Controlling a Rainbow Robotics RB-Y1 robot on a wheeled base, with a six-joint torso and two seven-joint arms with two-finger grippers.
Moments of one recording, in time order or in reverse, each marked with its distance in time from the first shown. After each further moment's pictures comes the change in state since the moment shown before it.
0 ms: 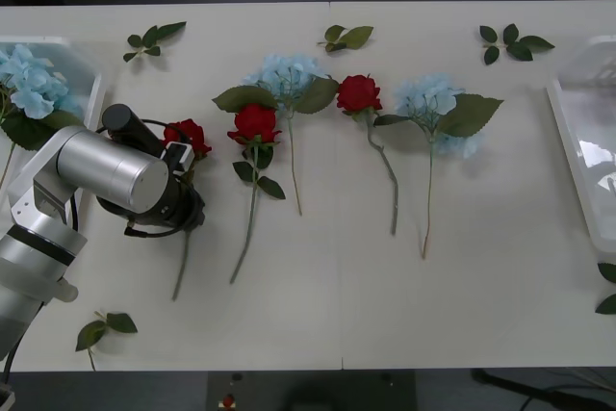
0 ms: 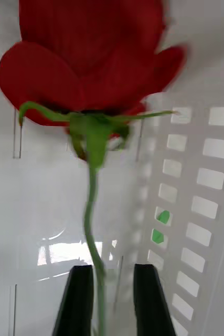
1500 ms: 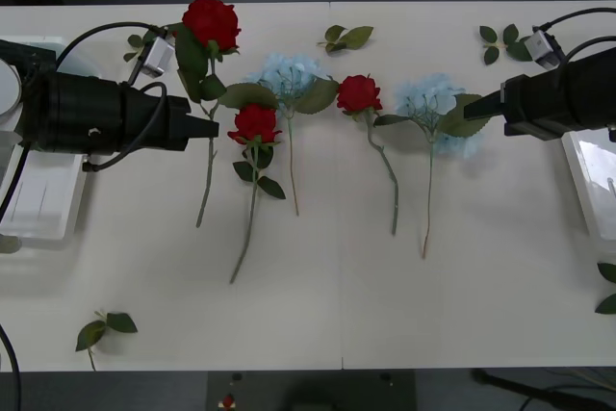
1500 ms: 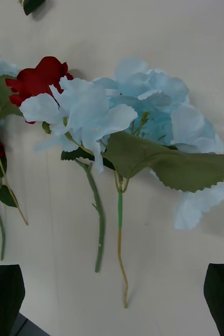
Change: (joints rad) right arm 0.250 -0.073 -0.181 -0.796 -0.910 0.268 -0.311; left arm -0.025 0.000 0.430 -0.088 0.878 0.035 -0.423
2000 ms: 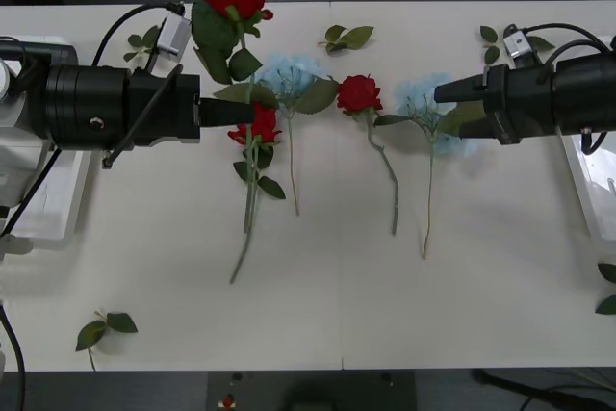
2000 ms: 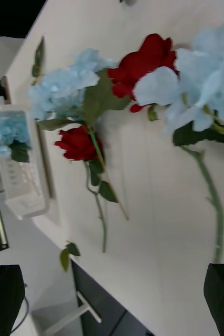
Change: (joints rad) right arm 0.061 0.074 -0.067 -0.017 -0.309 -0.016 0.000; left arm -0.011 0.000 -0.069 -0.001 0.401 -0.030 0.000
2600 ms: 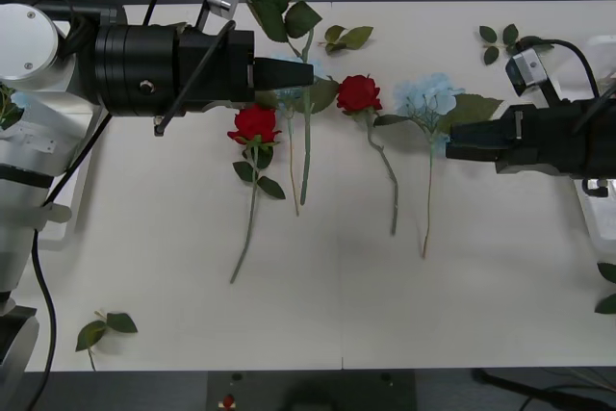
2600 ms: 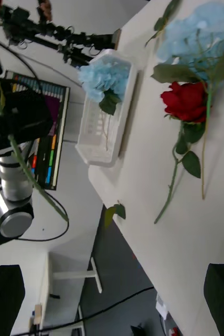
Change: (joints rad) right arm 0.190 0.027 -0.084 -0.064 -0.361 0.156 0.594; left arm -0.129 -0.052 -0.108 0.000 0.054 -0.107 0.000
